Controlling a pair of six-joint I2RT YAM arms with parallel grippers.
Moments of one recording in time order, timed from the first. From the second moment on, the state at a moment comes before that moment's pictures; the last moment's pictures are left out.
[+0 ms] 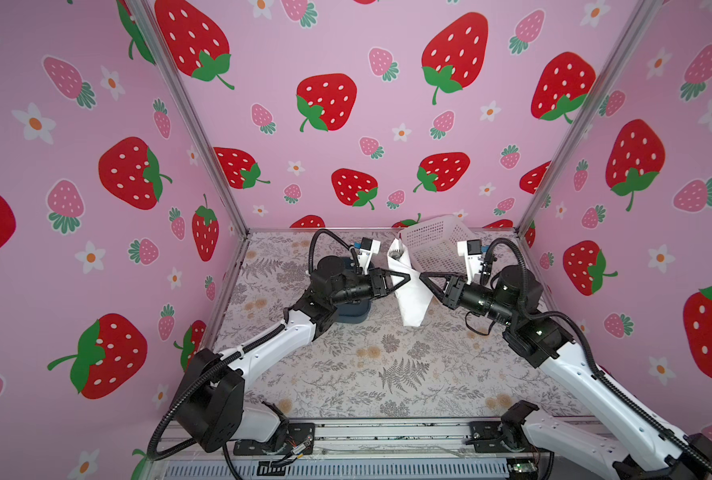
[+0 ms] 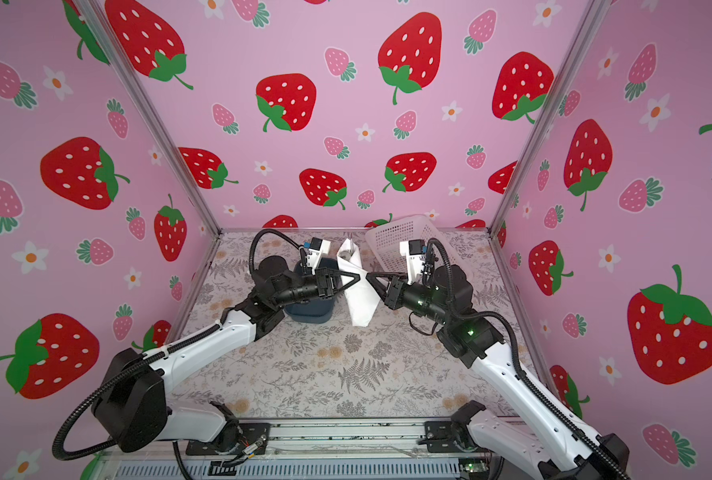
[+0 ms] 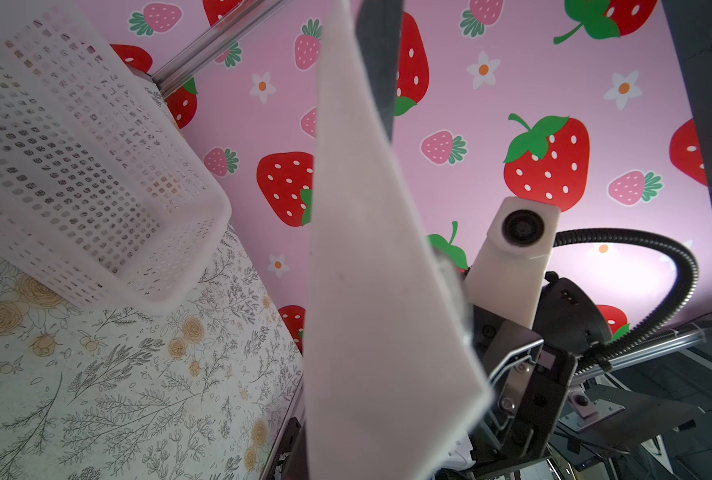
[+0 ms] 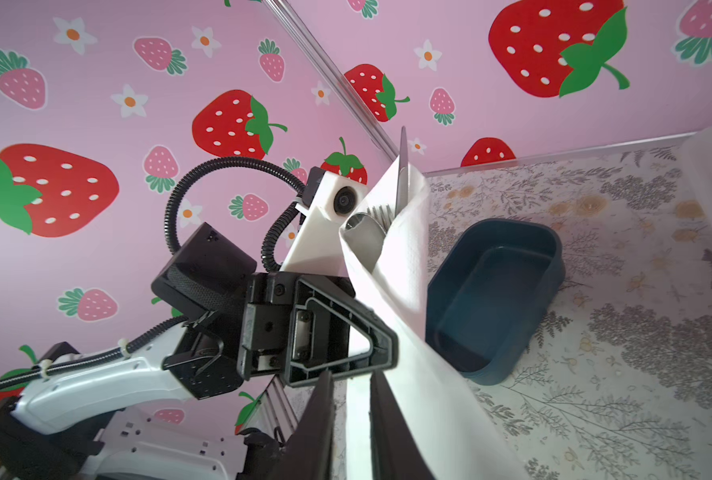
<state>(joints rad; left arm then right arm) -0.59 1.40 0.94 0.47 0.74 -1.05 0.67 0.97 0.94 -0.07 -0.44 0.67</state>
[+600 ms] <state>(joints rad) -0.59 1.40 0.94 0.47 0.74 -1.05 0.67 1.11 1.00 -0.08 -0.33 0.69</state>
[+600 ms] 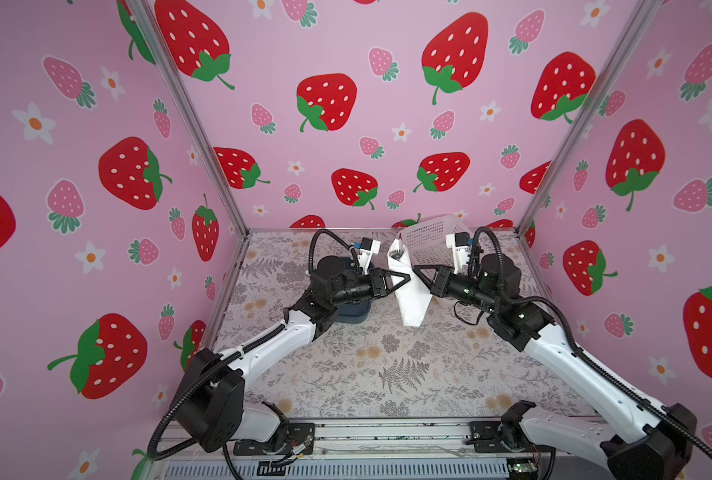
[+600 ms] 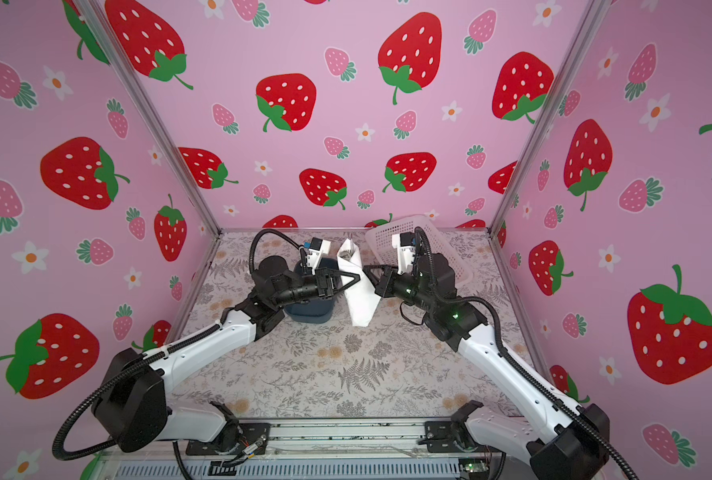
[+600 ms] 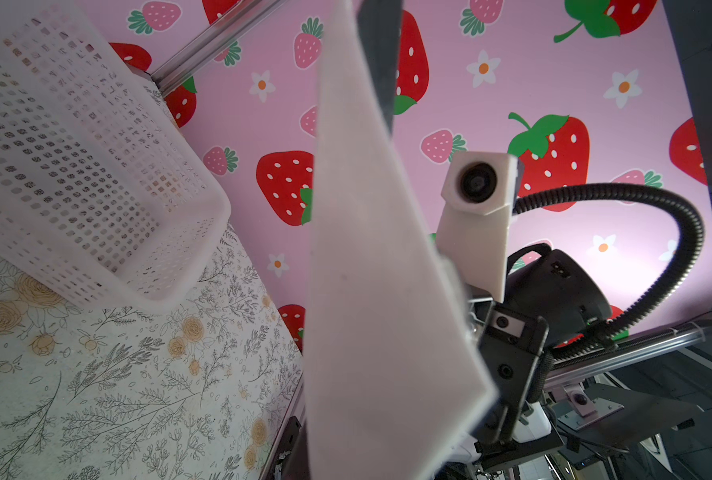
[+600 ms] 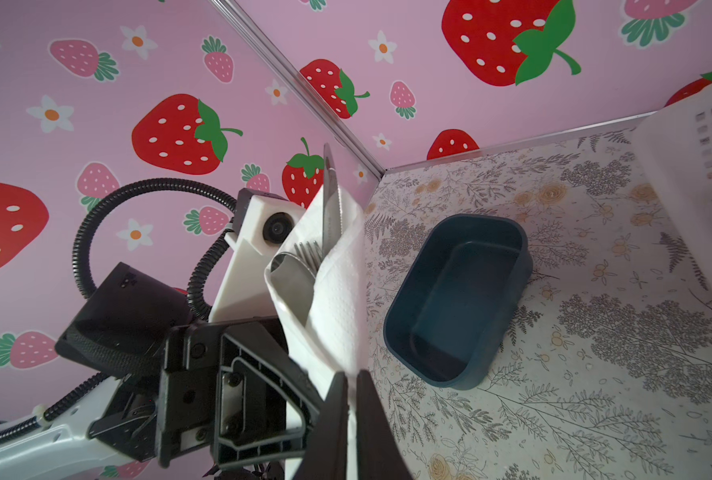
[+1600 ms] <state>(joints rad) -0.58 1.38 0.94 0.46 0.74 -1.04 0.67 1.03 1.01 -0.23 -0.44 0.61</state>
